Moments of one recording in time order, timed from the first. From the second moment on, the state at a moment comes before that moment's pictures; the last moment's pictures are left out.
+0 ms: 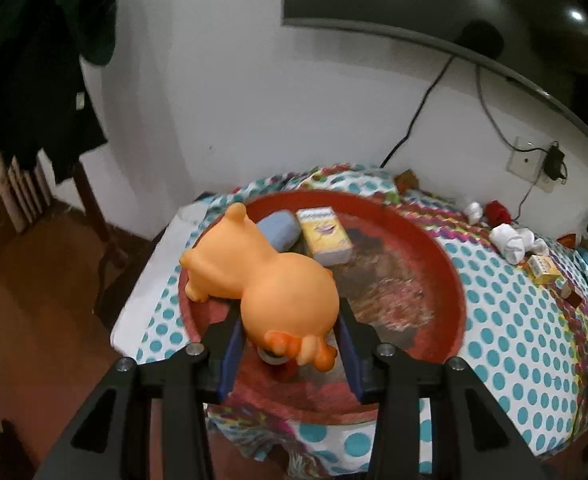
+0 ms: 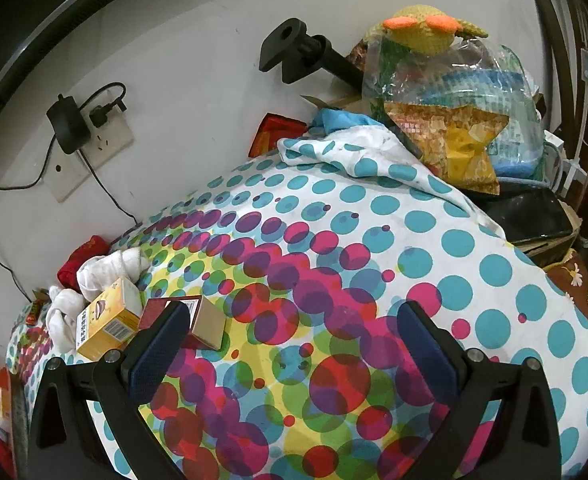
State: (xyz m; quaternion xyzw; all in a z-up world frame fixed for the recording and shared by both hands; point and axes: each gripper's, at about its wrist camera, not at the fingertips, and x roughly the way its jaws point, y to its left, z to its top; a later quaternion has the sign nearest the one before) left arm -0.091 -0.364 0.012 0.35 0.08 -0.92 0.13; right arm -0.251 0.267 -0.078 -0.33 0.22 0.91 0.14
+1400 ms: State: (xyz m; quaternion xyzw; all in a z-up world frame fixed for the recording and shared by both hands) left arm -0.325 -0.286 -0.057 0.48 0.02 -0.87 0.11; right arm -0.255 0.261 -0.076 -0.33 0.20 0.91 0.14
